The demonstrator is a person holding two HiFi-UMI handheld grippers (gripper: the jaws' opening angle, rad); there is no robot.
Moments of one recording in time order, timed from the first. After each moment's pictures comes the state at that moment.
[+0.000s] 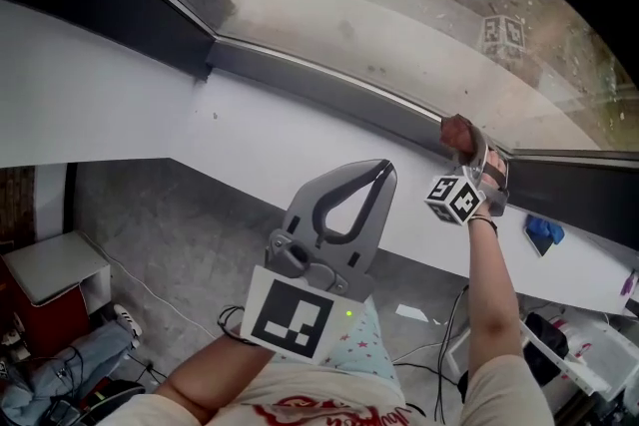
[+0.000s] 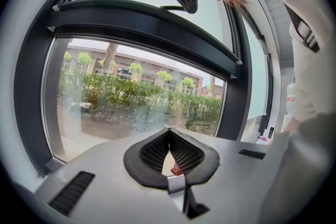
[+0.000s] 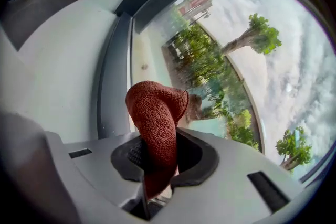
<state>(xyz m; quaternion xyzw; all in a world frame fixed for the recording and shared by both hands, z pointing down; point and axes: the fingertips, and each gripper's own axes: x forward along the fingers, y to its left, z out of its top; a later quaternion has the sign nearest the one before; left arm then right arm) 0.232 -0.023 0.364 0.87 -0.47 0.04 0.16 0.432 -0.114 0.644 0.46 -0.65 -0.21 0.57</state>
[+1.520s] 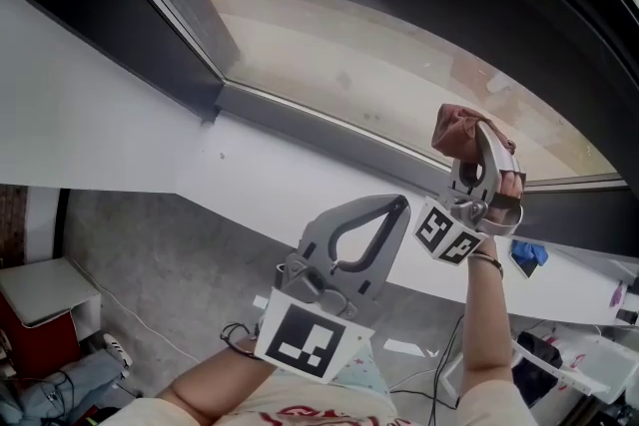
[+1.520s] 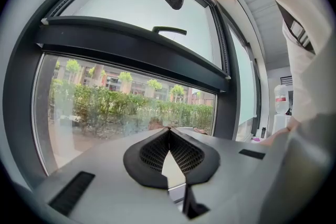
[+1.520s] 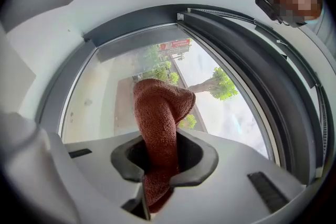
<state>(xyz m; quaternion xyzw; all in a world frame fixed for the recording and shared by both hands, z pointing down) 0.216 -0.016 0.311 0.91 -0.41 0.05 0.09 0.325 -0.138 0.388 0.53 -0.58 -0.45 0.42</state>
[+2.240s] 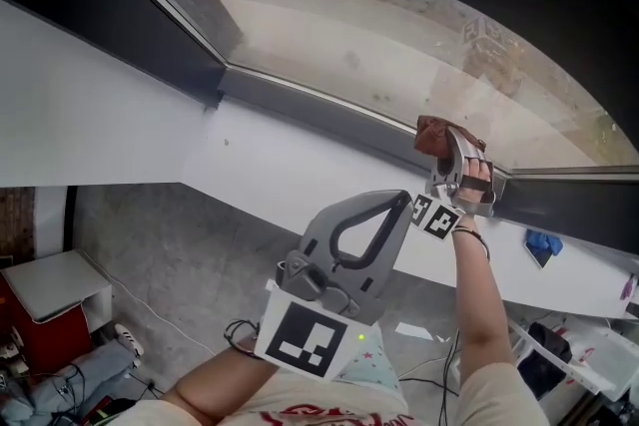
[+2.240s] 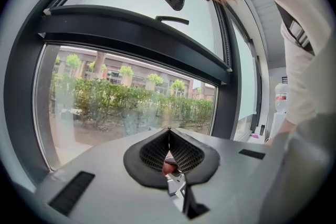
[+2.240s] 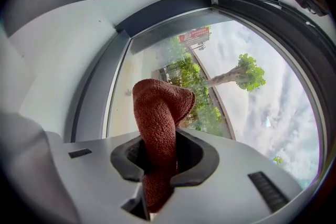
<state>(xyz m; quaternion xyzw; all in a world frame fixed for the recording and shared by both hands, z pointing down) 0.220 -0.016 0.341 0.90 -0.40 0.07 0.11 0.330 -0.137 0.568 0.46 -0.63 -0.38 0.50</state>
